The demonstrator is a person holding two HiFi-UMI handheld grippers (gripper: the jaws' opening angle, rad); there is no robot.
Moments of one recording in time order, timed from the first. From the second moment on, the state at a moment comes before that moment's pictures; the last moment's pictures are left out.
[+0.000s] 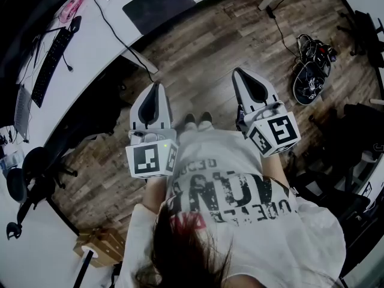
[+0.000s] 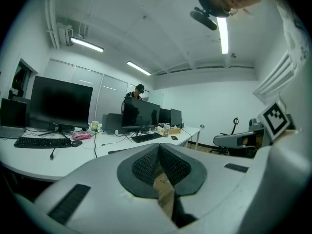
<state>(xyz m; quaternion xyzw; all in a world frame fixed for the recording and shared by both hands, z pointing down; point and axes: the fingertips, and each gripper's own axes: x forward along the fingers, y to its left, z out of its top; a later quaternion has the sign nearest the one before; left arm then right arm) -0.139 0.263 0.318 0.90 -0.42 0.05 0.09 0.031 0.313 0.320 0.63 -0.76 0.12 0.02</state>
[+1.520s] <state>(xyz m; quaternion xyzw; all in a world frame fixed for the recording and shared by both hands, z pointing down) -0.135 0.102 0.323 0.89 -0.44 0.05 0.11 0.048 0.153 0.323 0.63 -0.77 0.14 0.01</state>
